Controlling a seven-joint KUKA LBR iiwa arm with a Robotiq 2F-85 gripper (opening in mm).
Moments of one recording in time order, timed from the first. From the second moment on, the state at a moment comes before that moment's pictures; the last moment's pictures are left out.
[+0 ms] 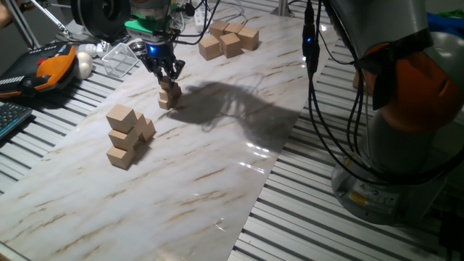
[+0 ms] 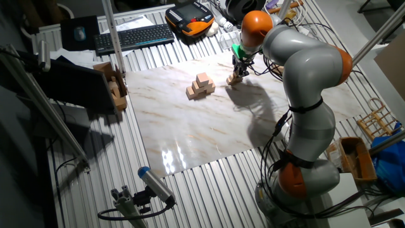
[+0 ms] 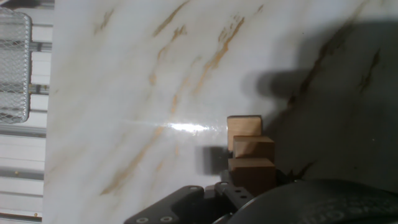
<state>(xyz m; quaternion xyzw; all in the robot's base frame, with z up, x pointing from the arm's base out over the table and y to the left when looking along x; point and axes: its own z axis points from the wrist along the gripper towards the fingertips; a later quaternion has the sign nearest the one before) 0.650 -0.047 0.091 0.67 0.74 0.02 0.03</state>
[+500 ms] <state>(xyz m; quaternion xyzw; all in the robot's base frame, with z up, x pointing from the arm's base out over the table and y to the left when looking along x) 0.650 -0.047 0.091 0.67 0.74 0.02 0.03</state>
